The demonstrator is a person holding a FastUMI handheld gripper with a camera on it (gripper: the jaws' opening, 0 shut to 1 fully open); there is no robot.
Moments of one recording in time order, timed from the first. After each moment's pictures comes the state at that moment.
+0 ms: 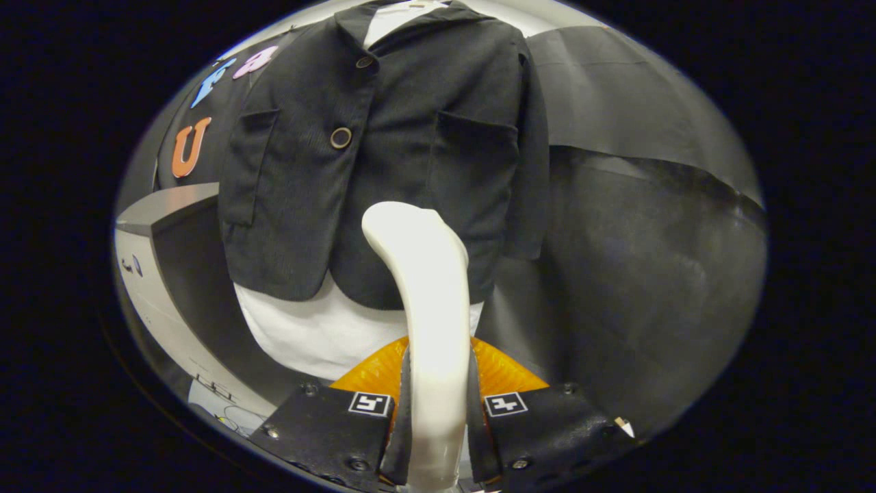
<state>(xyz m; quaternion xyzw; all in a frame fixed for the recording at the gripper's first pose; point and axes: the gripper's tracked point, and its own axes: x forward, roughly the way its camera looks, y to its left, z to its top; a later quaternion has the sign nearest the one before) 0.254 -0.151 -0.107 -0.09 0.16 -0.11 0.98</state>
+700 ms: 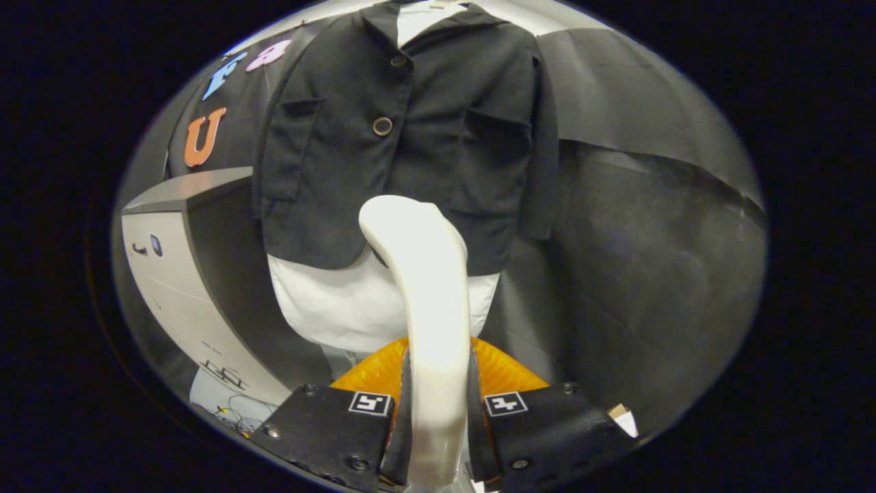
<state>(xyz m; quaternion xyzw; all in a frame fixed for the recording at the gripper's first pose) 0.194 -0.112 -0.112 -0.09 0.17 -0.11 0.97</state>
